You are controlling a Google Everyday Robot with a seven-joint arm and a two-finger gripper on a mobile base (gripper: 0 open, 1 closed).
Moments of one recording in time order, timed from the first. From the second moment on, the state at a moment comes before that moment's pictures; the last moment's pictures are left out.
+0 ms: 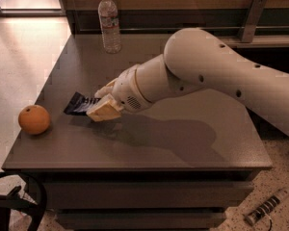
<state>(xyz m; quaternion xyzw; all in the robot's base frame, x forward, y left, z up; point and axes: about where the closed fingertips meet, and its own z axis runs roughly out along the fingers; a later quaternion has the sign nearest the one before) 0.493 0.104 0.867 -0.57 0.68 0.27 0.37</state>
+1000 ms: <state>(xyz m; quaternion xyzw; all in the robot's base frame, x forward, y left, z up) 0.489 0.108 0.869 -0.58 0.67 0.27 0.37</state>
